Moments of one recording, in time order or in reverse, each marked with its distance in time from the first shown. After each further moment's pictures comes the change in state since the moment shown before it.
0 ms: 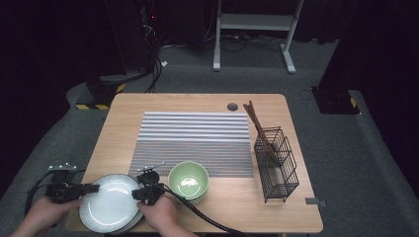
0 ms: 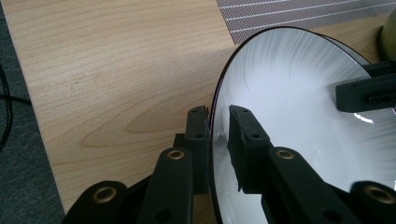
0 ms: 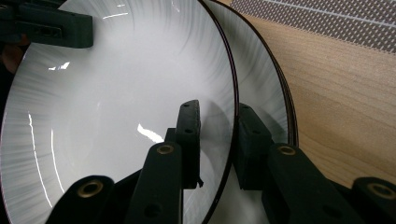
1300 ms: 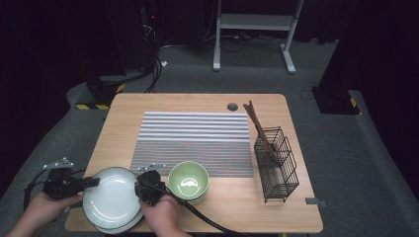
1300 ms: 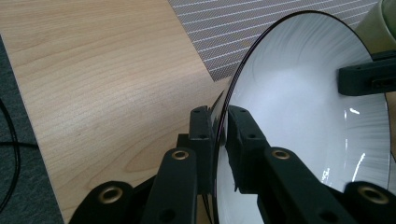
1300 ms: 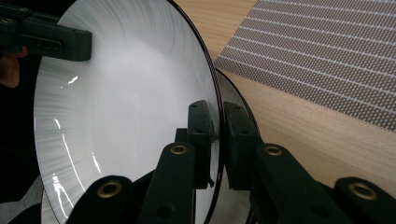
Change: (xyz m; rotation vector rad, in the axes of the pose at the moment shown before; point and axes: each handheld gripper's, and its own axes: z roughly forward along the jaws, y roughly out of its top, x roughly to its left) left arm -0.009 0.010 -0.013 -0.113 -0.023 0.114; right arm 0.015 -0.004 -0.028 -0.200 -0.112 -0.092
